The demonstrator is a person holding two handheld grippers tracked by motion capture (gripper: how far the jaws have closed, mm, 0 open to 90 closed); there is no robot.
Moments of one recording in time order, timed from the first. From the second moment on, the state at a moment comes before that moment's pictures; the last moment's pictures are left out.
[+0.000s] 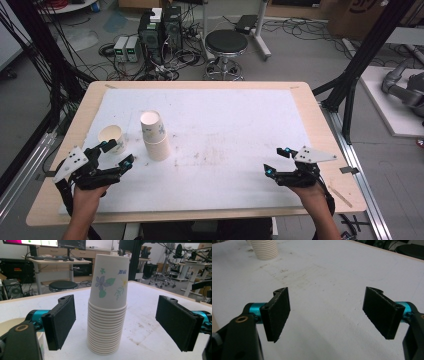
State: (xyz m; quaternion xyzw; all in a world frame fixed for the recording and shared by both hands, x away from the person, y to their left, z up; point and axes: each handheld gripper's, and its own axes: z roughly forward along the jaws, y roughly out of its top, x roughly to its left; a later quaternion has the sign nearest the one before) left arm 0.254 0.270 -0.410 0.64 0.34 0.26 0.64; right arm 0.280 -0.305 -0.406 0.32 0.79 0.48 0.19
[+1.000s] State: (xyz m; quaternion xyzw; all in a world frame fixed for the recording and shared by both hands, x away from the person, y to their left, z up) left arm 0.253 0.253 -0.403 0.65 0.33 0.24 0.64; right arm 0.273 -0.309 -0.408 0.32 0.79 0.49 0.18
